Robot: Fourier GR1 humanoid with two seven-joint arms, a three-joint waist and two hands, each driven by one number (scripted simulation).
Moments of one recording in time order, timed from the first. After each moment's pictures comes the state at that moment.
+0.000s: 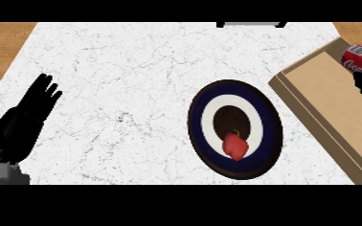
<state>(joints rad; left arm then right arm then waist) -0.03 0.22 0.24 -1.68 0.22 -0.13 0.31 -0.42 -0.43 -0.37 -1.74 1.02 0.37 0.29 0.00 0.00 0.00</state>
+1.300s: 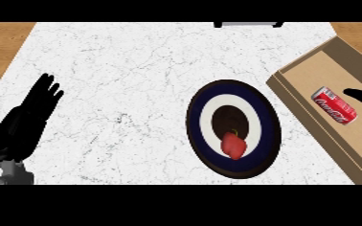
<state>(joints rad) -0.04 0.20 0.24 -1.65 0.20 -0.13 0.29 -0.38 -0.33 -0.66 -1.39 0.63 0.13 0.06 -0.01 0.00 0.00</state>
